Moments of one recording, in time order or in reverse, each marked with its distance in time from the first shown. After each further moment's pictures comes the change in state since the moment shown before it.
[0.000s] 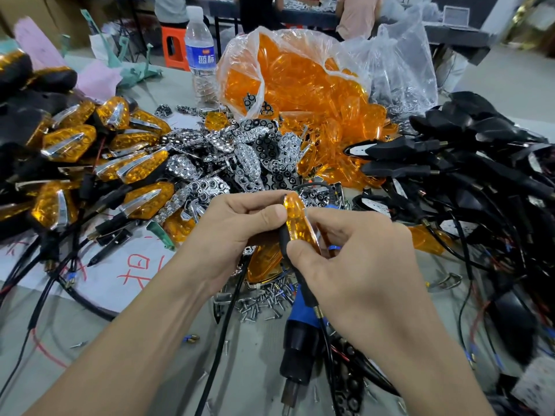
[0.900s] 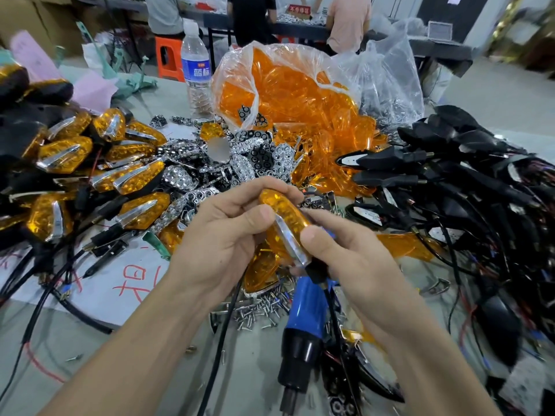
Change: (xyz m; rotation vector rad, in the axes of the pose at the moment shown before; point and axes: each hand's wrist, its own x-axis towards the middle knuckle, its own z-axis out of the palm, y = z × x) left_hand -0.004 0.005 0.002 -0.166 -0.158 0.228; right_hand 0.016 0.027 -0.001 0.669 -0.229 0.204
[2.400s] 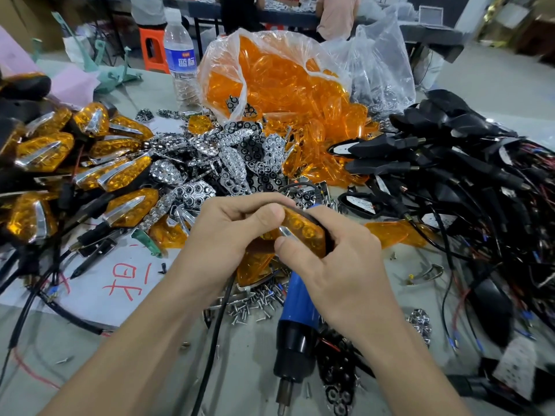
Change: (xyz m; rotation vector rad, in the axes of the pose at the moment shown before) left_hand -0.001 -0.009 0.004 0.328 0.096 -0.103; right_hand -0.008 0.015 0.014 -0.502 0.281 -0.268
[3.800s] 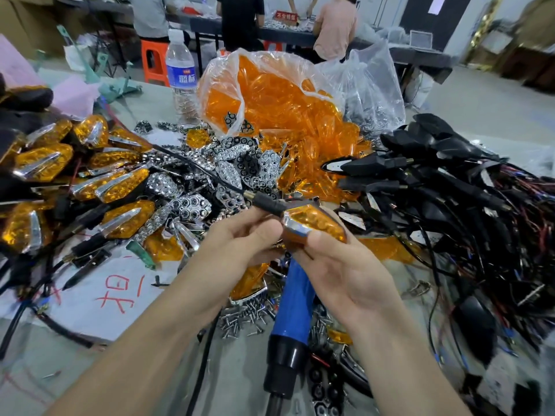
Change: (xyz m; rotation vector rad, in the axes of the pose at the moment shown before) left_hand 0.004 -0.007 0.006 -0.026 -0.044 -0.107; right_hand 0.026 0.023 -0.009 1.252 -0.175 0.394
